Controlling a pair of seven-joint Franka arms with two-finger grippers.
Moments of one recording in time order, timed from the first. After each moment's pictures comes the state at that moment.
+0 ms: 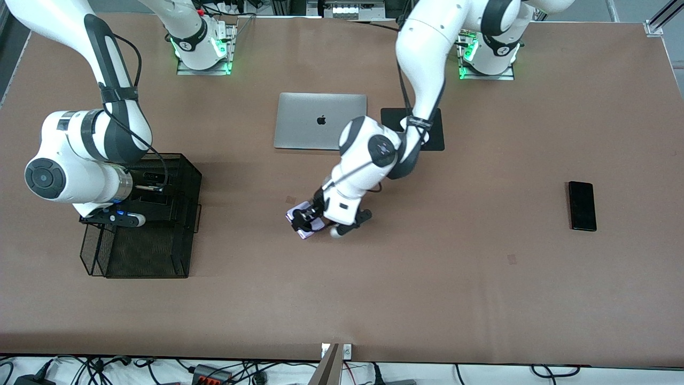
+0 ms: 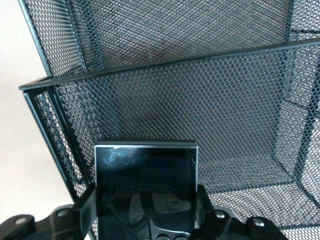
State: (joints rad) left arm -0.97 1.05 0.39 -1.05 -0.88 2.53 -0.85; right arm 0.13 0.41 -0.11 -1.78 0.03 1.90 0.14
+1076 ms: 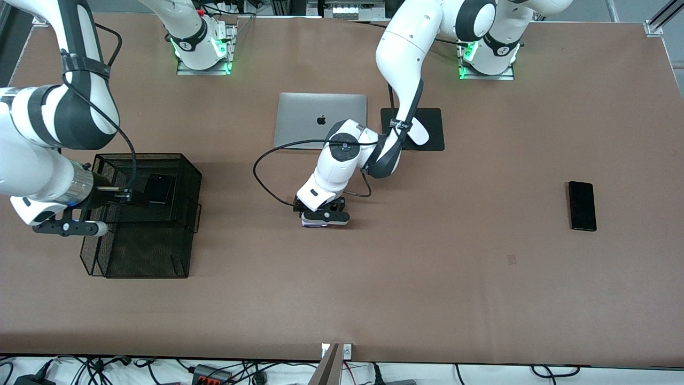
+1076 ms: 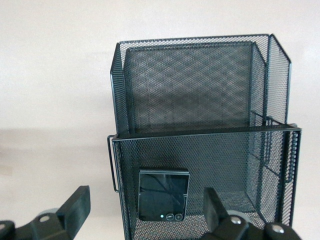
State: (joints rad) left arm -1.06 1.18 0.47 -1.04 -0.72 2.43 -0.51; right arm 0.13 0.37 -0.11 -1.54 0.03 1.85 0.06
